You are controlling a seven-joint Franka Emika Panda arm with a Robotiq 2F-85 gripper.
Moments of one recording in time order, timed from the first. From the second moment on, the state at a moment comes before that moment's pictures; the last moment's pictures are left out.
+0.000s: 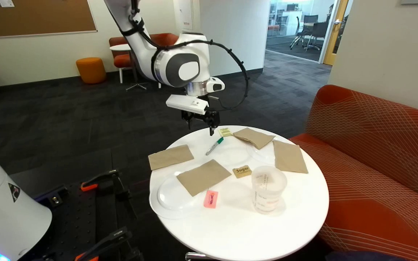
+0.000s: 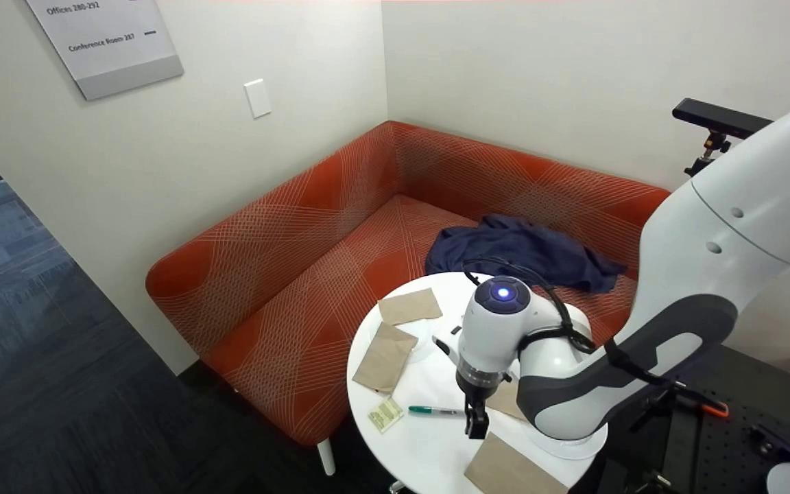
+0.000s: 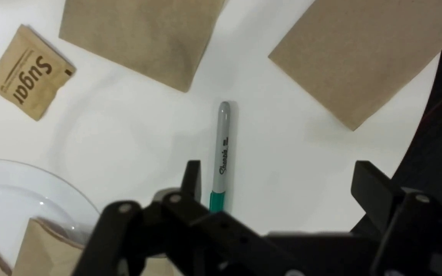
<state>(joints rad) 0.16 0.50 0.12 -2.22 -0.11 2.77 -0.25</state>
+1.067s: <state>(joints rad) 0.16 0.74 0.10 -1.97 -0.12 2.77 -0.25</state>
